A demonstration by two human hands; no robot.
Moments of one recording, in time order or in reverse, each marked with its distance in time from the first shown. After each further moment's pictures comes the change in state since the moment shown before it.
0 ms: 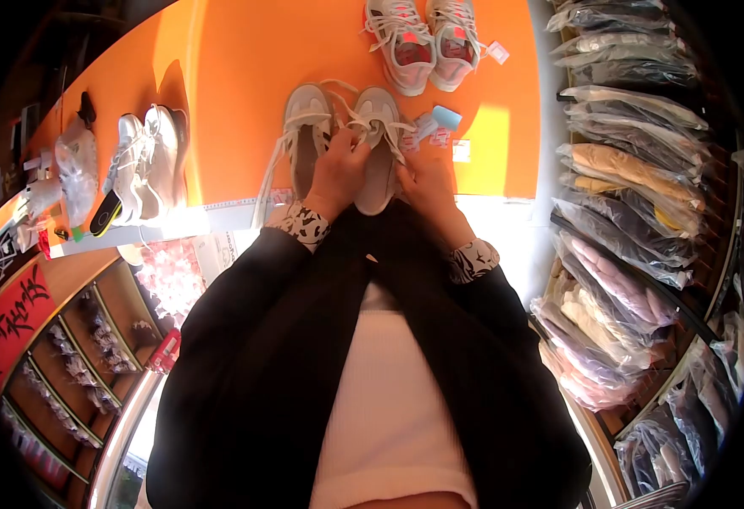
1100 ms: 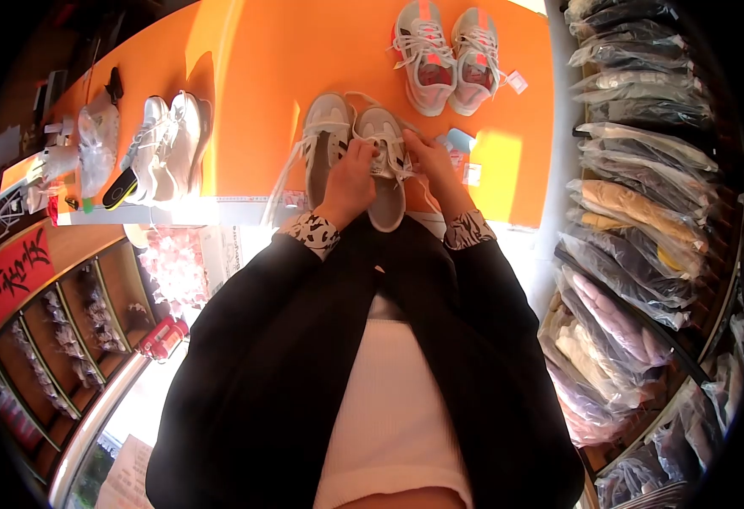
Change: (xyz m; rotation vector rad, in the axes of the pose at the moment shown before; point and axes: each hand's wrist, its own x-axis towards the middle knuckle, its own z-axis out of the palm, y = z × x) left_hand 0.001 0.011 -0.016 -0.227 0.007 -0.152; right_hand 0.062 -0.007 0.000 0.963 -0.108 0.463
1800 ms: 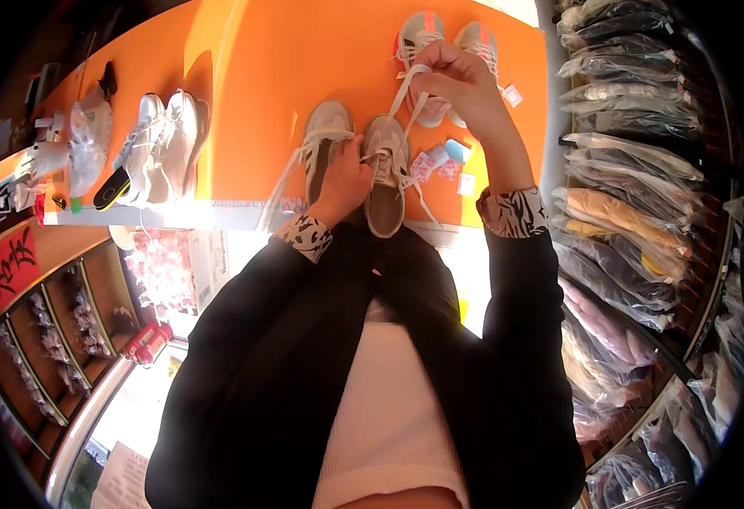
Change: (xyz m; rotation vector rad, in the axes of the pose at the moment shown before) left_hand 0.012 -0.019 0.001 -0.160 0.045 -0.301; right_hand 0.005 -0.162 0.032 -0.376 -0.497 -0.542
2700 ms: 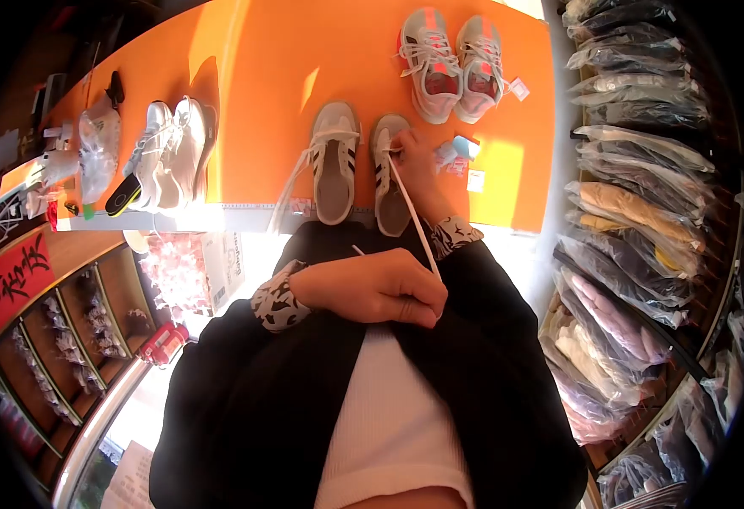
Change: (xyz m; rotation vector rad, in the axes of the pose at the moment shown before) left_hand -0.057 0.155 -0.102 -0.844 -1.181 0.461; right_hand -0.064 0.180 0.072 -0.701 0.450 -0.064
